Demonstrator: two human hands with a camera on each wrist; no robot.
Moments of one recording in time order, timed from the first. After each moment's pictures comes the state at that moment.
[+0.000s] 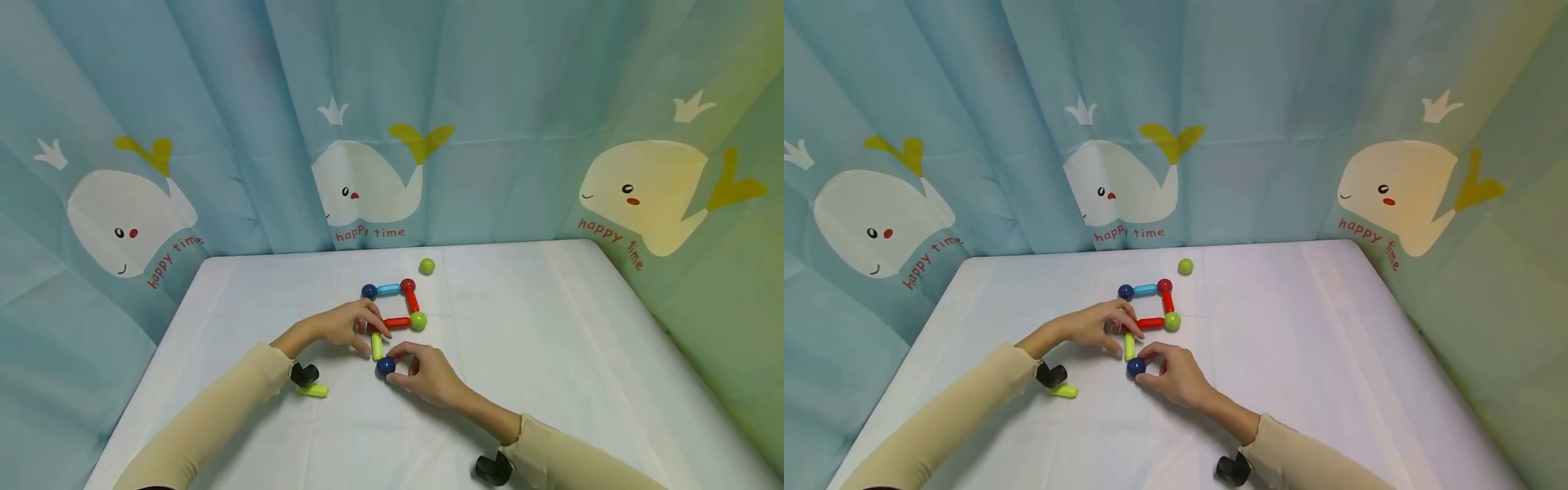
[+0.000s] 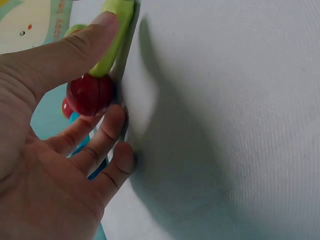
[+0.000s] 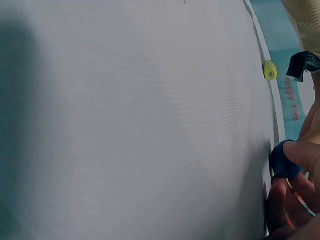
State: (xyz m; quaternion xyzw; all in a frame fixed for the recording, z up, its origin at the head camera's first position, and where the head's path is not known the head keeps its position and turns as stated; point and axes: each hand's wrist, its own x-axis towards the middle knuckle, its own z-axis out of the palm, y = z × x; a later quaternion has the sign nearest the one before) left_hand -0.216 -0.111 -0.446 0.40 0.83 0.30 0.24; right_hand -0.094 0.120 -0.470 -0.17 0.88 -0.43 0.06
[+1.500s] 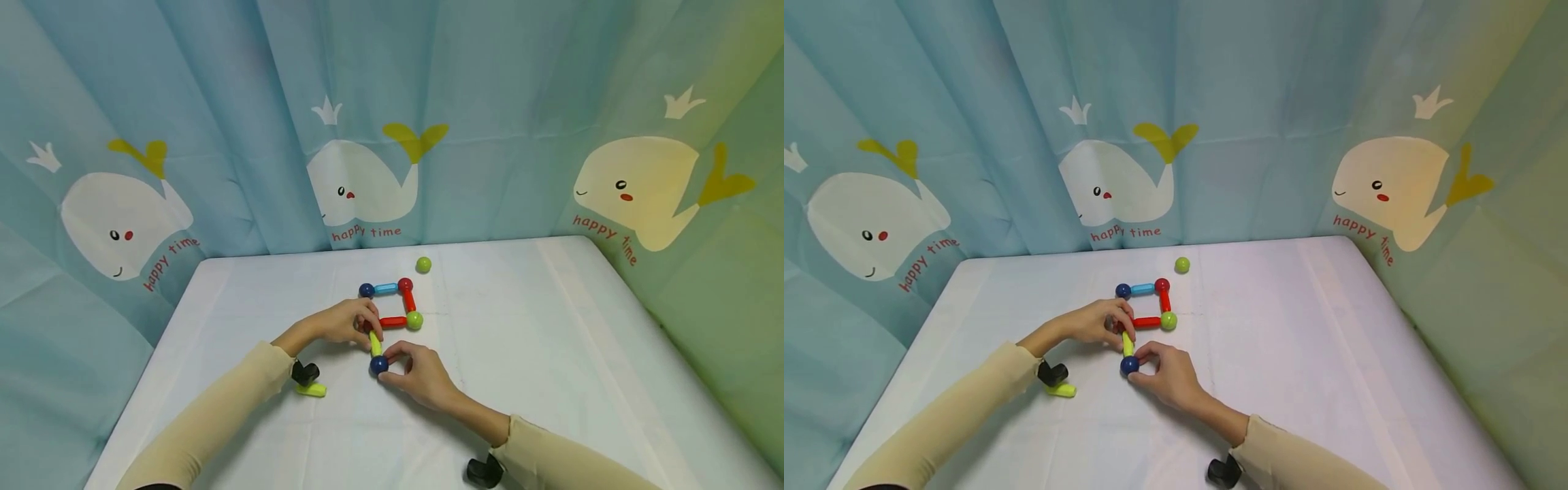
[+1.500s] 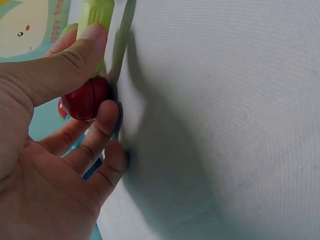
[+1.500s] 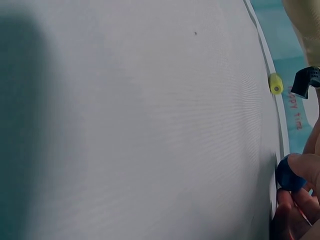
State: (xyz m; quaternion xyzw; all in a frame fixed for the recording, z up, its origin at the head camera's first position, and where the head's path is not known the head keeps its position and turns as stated) left_hand -0.219 -0.106 -0.453 0.42 0.82 0.31 0.22; right_hand -0.086 0.108 -0.473 -0.14 0.88 -0.45 0.03
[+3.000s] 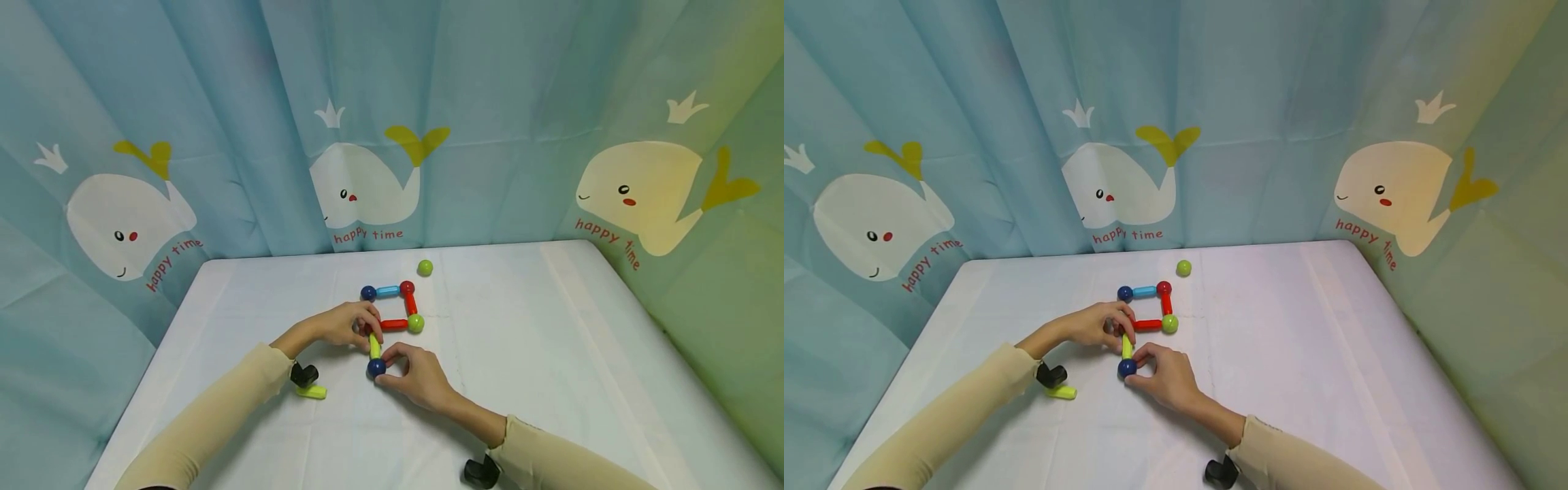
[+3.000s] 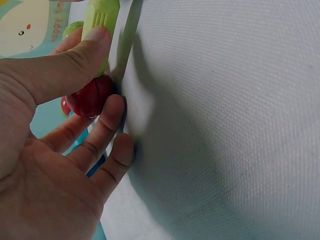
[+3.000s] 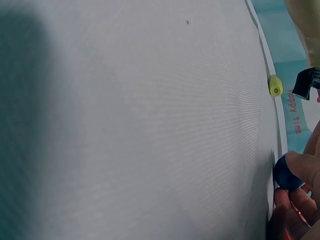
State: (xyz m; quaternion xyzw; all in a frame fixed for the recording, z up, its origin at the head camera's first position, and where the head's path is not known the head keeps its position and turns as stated) left_hand -0.217 -0.108 -0.448 0.41 0.82 0.32 0.24; right_hand -0.090 0.104 -0.476 -0.14 0.89 -0.43 0.02
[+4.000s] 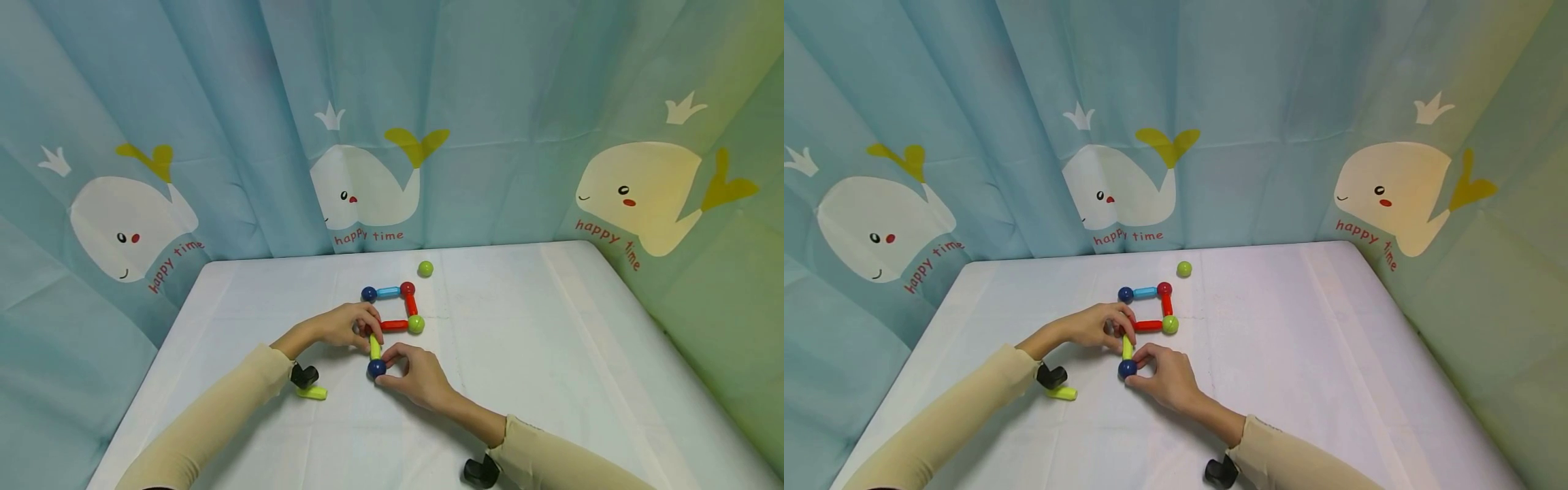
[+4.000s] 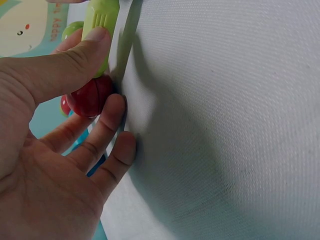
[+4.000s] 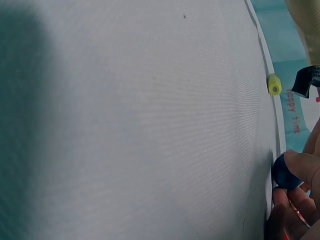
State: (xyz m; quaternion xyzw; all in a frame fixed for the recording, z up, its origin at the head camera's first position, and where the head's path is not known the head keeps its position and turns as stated) left_hand -0.215 -0.107 -0.447 0.40 0.83 0.31 0.23; right_hand -0.091 0.104 -0.474 -0.15 0.88 -0.44 0.02
